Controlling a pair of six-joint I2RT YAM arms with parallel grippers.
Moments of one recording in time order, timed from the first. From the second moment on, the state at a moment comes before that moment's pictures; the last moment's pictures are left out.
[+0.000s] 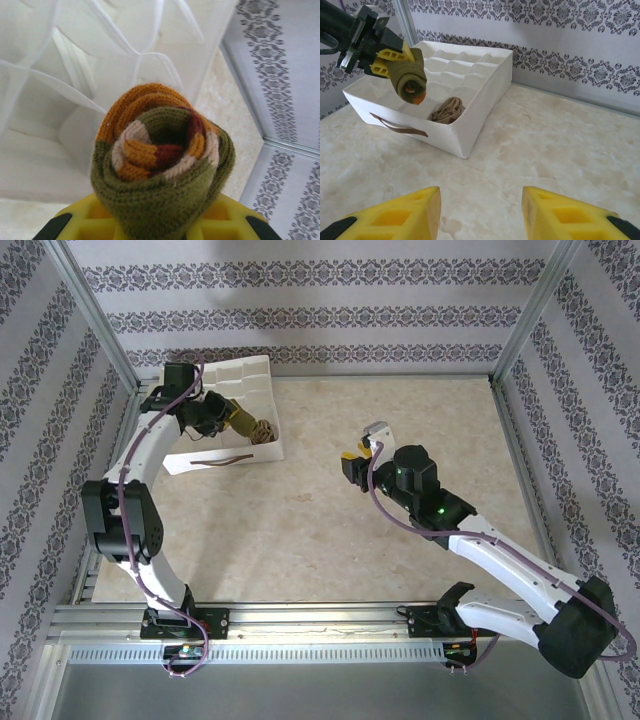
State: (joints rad) left arm 0.02 1.75 1.51 -0.65 0.43 -0.95; right arm 0.65 1.05 0.78 -0.01 0.02 0.10
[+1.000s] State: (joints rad) left arm 0.05 1.93 1.56 -0.66 0.27 -0.57; right arm 0.65 1.04 0.83 -0.16 -0.02 0.09
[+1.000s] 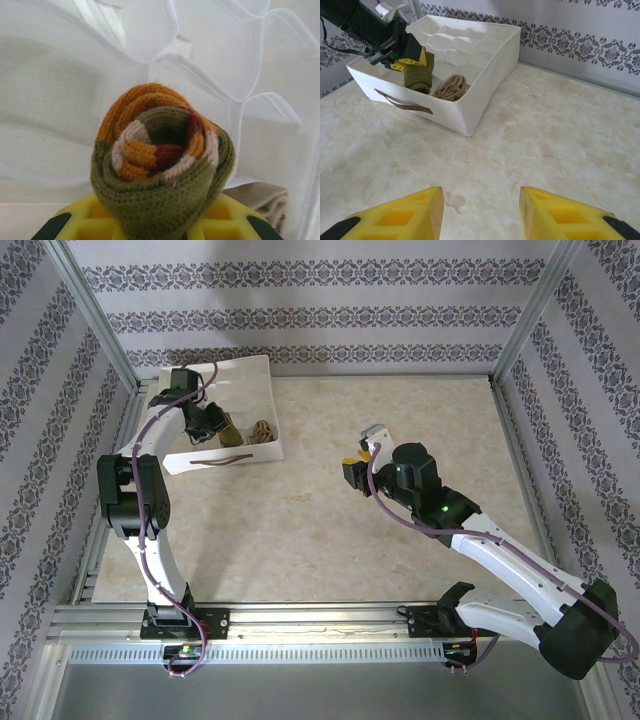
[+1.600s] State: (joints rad) left arm -0.08 1.67 1.14 -0.30 0.02 -0.54; right arm 0.65 1.00 0.84 -0.22 -0.01 0.06
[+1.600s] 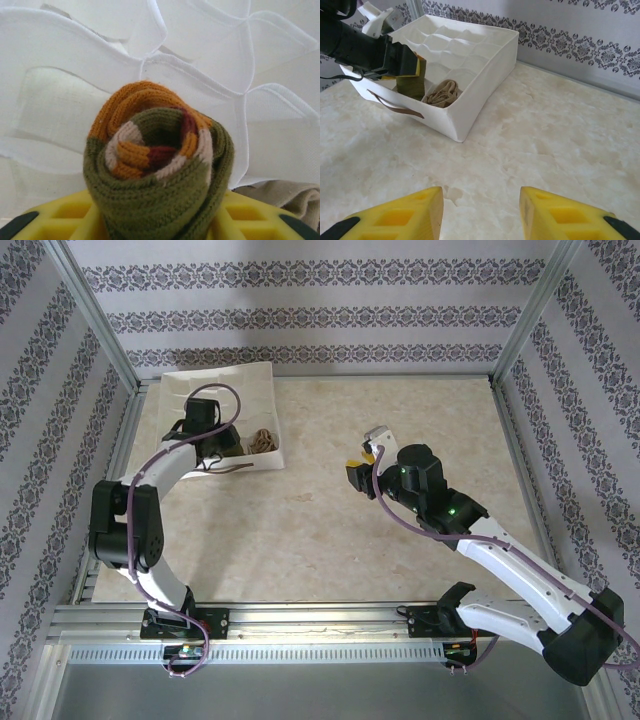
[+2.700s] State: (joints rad) left arm -0.09 1.24 1.10 -0.57 0.10 -0.75; right arm 0.62 0.91 0.84 -0.25 -0.02 0.10
